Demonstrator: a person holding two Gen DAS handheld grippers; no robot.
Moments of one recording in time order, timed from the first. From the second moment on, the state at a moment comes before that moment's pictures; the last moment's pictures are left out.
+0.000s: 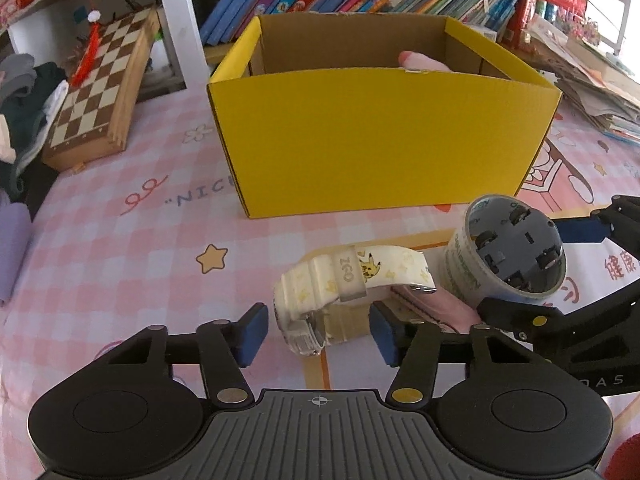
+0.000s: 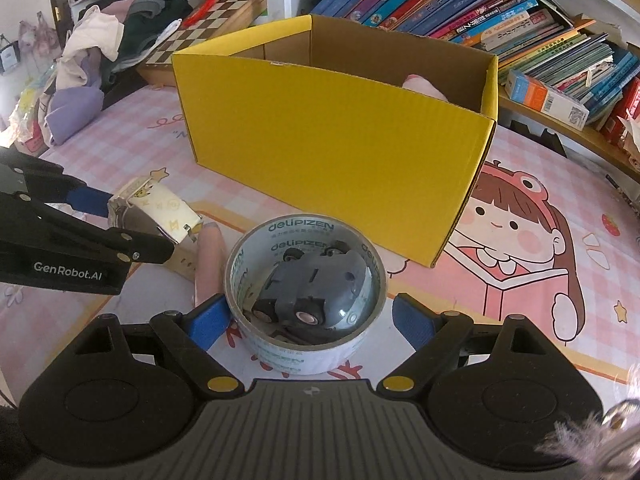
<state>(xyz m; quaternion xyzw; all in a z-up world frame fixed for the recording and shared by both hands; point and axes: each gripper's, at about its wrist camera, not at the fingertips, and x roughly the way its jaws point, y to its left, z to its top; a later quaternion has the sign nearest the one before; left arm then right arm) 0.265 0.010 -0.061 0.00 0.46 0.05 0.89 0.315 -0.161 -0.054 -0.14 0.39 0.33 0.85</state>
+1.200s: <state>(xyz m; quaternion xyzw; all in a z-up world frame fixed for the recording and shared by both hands) 0.230 0.010 0.014 0.01 0.31 0.04 0.95 0.286 -0.185 -0.008 -0.12 0.30 0.29 0.90</state>
